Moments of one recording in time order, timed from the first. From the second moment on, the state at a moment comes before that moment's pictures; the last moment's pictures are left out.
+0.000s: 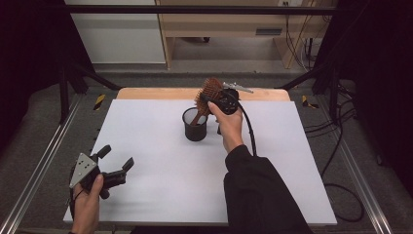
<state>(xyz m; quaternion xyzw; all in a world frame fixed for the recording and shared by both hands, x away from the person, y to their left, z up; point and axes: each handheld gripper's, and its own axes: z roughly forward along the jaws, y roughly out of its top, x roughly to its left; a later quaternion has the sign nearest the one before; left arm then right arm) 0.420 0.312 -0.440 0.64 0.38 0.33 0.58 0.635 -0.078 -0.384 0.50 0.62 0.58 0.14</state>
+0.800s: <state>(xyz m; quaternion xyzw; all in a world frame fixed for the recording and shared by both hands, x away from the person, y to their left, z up) 0.420 0.311 -0.440 0.65 0.38 0.32 0.58 0.633 -0.080 -0.385 0.47 0.66 0.57 0.16</state>
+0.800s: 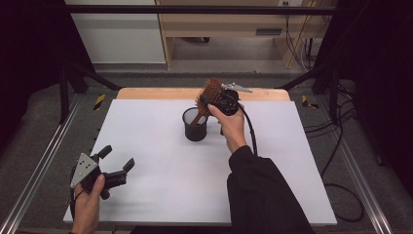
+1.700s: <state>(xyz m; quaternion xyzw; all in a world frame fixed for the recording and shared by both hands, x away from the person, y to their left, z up) 0.420 0.309 -0.440 0.65 0.37 0.32 0.58 0.631 -0.079 -0.385 0.47 0.67 0.55 0.18</state>
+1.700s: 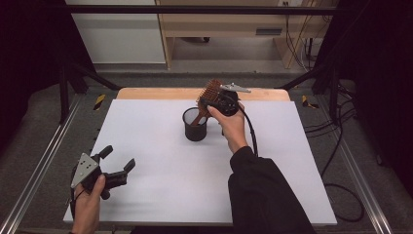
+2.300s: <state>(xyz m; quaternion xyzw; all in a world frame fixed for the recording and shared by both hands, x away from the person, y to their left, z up) 0.419 0.310 -0.440 0.65 0.37 0.32 0.58 0.630 -0.075 -0.385 0.47 0.67 0.54 0.19</state>
